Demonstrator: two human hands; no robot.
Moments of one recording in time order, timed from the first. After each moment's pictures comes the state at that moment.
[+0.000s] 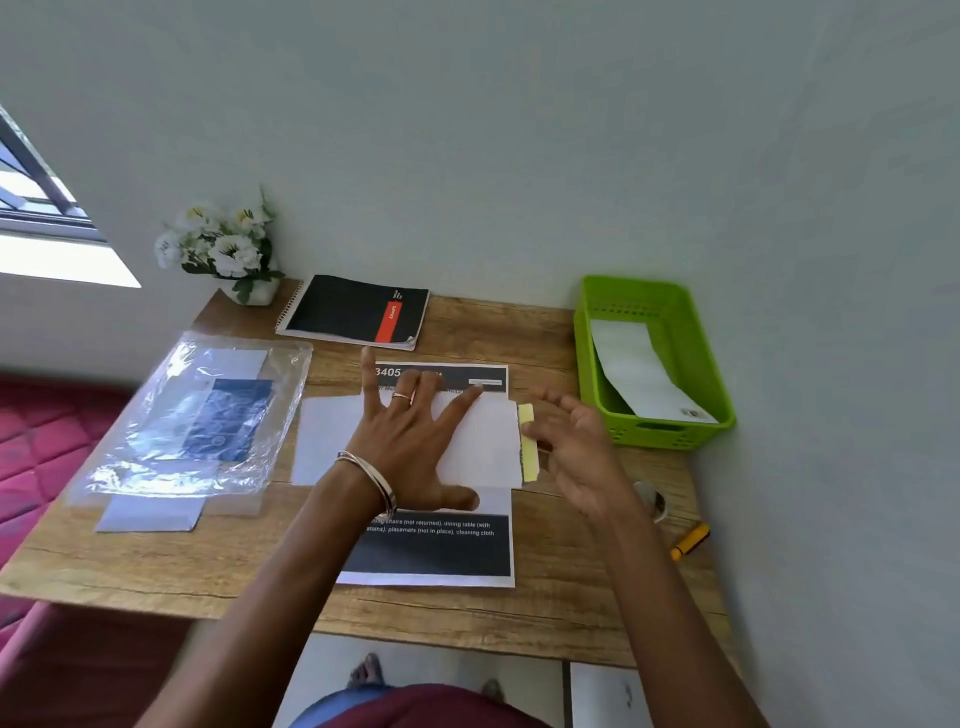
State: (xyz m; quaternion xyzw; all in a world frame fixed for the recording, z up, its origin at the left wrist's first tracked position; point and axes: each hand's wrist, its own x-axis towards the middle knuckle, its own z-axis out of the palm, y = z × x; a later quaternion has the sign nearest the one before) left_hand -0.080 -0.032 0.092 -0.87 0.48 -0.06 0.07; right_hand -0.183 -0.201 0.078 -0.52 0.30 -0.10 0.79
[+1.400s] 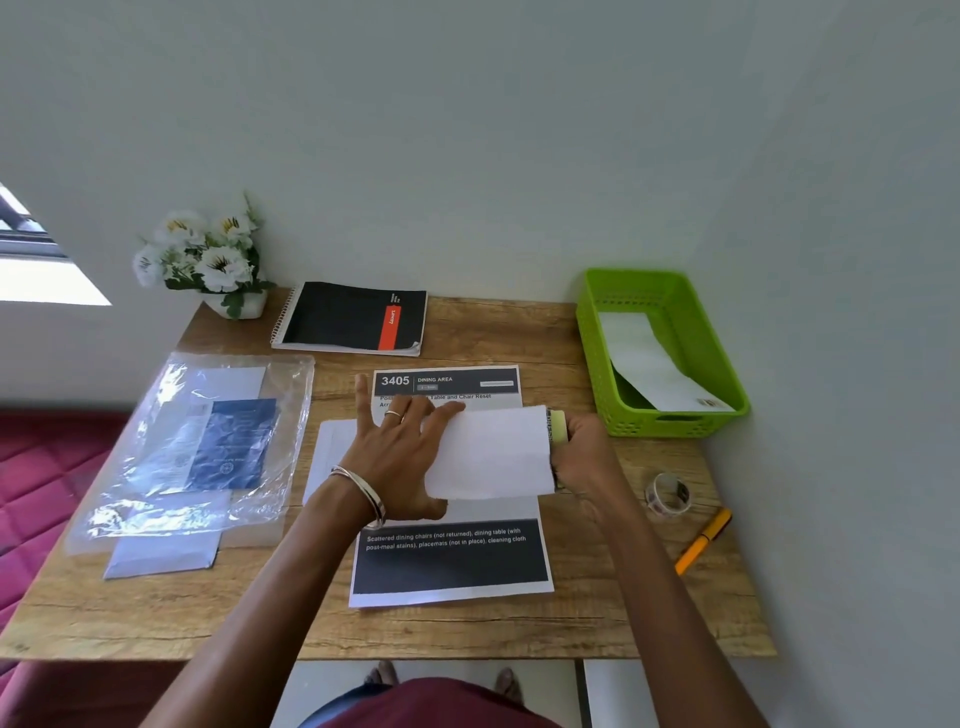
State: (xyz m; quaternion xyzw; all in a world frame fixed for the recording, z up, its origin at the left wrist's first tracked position) left_hand -0.032 -0.005 0.057 -0.85 0.52 -0.01 0.03; right_hand -0.168 -0.173 0.072 -0.70 0.37 -0.11 0.60
